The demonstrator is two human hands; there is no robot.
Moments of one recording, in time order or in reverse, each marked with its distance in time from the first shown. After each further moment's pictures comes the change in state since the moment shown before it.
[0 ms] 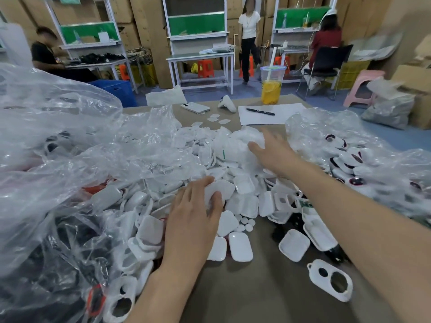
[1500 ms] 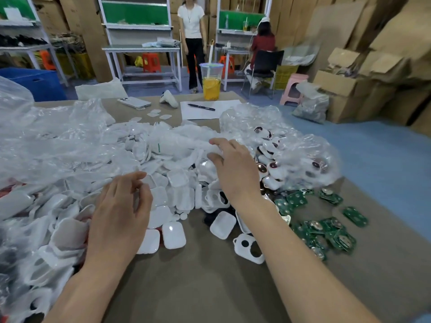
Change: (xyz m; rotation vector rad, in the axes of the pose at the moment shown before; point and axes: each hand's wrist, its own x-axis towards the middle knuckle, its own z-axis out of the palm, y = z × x) left_hand -0.002 -0.001 -0.001 -0.087 -0.022 -0.018; right_hand -0.105 0.025 -0.011 -0.007 0.421 -0.173
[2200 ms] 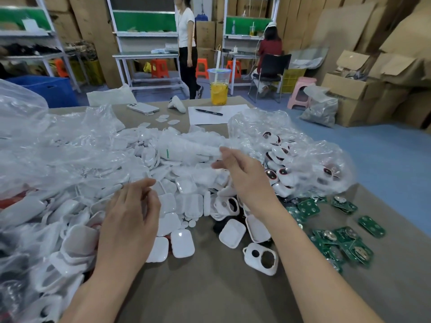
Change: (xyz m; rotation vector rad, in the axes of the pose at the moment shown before) left_hand 0.000 -0.002 0.002 0.001 0.022 0.025; right_hand -0.007 0.010 -0.004 0.746 -0.132 0.189
